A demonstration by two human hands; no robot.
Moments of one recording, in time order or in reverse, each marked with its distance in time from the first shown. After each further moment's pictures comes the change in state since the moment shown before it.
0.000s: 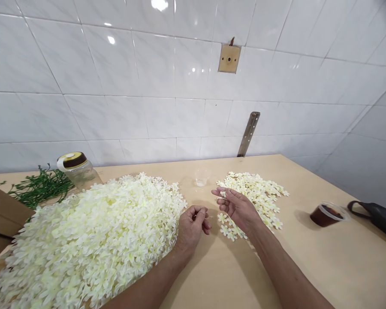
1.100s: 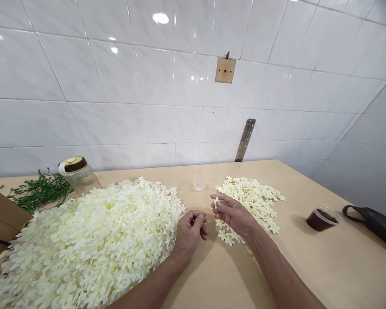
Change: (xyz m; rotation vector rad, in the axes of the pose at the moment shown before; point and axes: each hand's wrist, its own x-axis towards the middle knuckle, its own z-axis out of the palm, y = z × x) left_hand -0.001 -0.002 0.000 0.018 -0.010 0.032; right_hand -0.006 -0.001 -0.001 -0.045 -0.147 0.074
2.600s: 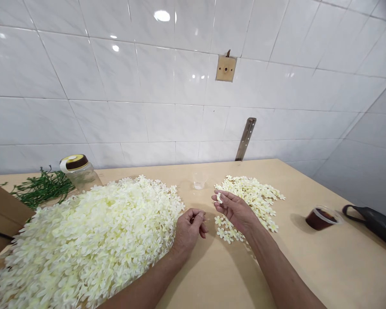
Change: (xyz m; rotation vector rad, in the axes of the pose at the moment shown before) left_hand 0.001 -0.007 -0.003 0.026 -0.032 0.014; right_hand 0.008 0.000 -0.013 0.064 0.111 -0.031
